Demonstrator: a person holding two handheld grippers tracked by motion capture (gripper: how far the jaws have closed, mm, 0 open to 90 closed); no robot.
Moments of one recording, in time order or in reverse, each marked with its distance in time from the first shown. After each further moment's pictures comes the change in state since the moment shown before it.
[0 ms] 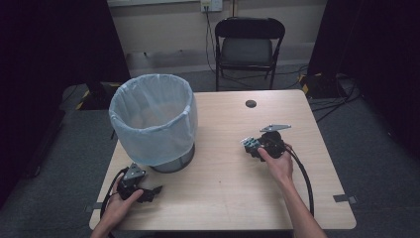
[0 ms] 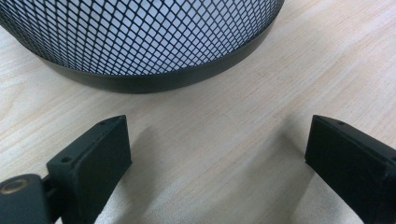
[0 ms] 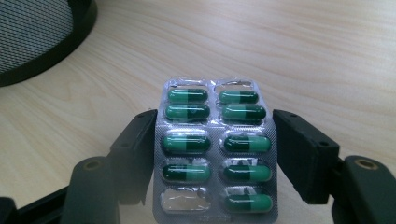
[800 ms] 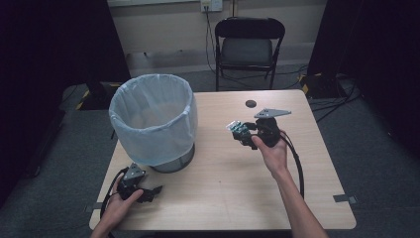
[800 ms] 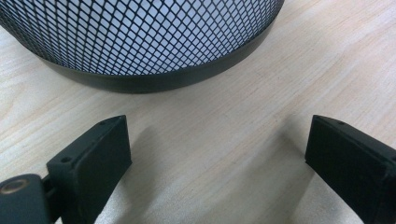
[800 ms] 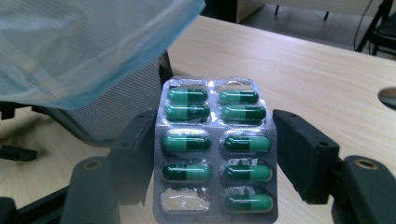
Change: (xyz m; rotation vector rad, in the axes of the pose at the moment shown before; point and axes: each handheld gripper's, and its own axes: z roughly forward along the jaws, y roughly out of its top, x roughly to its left) left arm 0.000 0.000 0.000 0.000 0.000 -0.001; right arm 0.041 0.063 -0.039 -0.177 0.157 -0.072
